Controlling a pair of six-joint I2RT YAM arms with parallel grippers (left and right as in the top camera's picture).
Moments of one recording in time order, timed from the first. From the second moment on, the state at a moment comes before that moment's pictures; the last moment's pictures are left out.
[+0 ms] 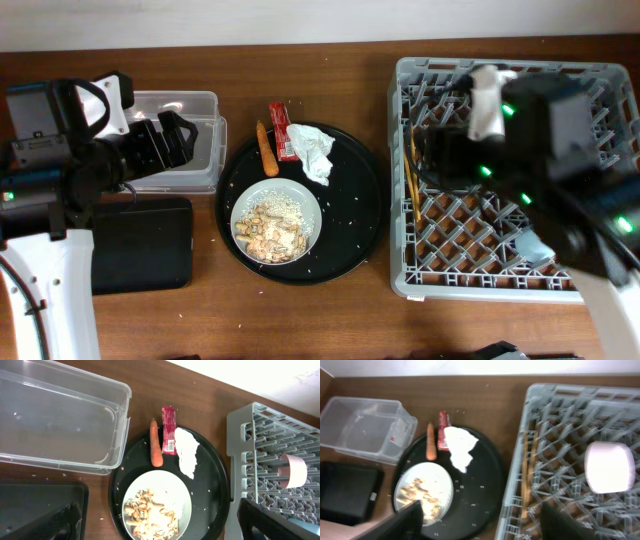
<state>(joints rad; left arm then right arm) 0.15 1.35 1.64 -1.16 0.36 -0.19 0.34 1.27 1.77 -1.22 -0.02 0.25</state>
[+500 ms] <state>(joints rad) 0.15 1.35 1.64 -1.16 0.36 -0.19 0.33 1.19 1.74 -1.39 0.02 0.23</state>
